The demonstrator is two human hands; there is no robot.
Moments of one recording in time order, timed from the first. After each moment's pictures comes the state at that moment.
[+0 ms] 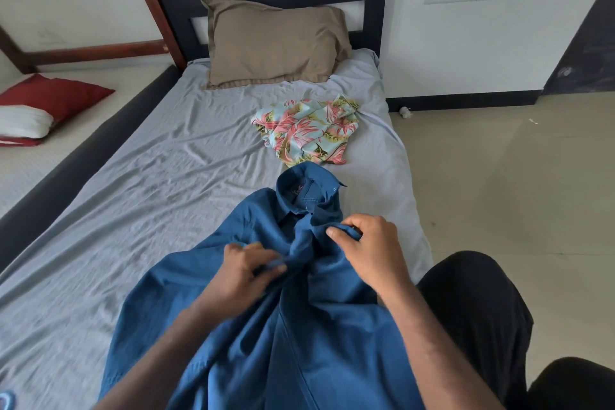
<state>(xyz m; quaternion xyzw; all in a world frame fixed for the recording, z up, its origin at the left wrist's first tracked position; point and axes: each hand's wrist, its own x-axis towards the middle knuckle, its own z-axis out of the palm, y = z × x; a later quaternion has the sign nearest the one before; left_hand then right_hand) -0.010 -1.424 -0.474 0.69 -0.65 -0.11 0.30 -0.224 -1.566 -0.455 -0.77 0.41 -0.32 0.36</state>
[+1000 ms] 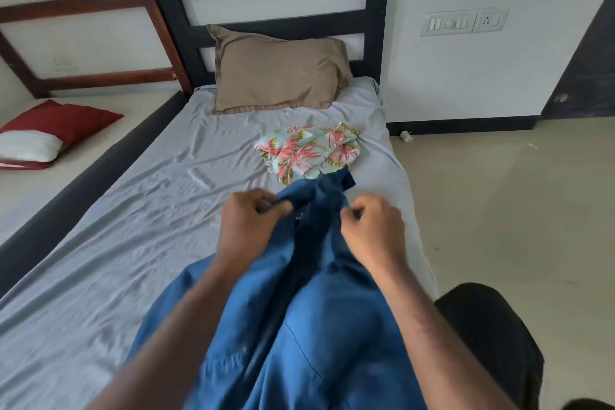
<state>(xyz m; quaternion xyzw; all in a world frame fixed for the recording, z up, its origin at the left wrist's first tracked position) -0.025 -1.505 -0.369 0.79 -0.39 -0.10 0.46 -0.190 -1.603 -0.403 -0.73 0.50 -0.36 0.27</state>
